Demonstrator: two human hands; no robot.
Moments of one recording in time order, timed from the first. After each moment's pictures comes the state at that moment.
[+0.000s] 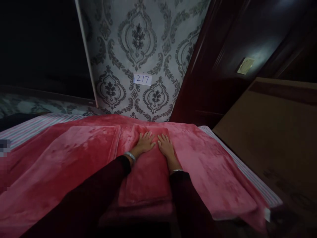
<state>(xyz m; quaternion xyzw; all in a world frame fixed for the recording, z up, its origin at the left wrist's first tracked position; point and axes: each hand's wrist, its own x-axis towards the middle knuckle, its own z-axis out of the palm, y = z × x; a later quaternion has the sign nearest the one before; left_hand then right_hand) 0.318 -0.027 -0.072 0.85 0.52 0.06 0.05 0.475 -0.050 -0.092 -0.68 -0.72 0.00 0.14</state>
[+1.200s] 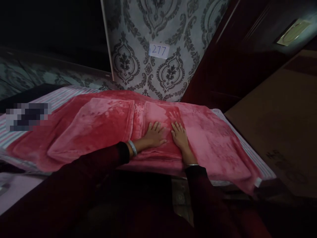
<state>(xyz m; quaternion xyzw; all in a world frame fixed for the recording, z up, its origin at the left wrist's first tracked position) 0.294 -0.153 -0.097 0.88 0.47 0.06 0.07 0.498 -0.148 -0.119 -0.66 -0.74 -0.01 0.13</state>
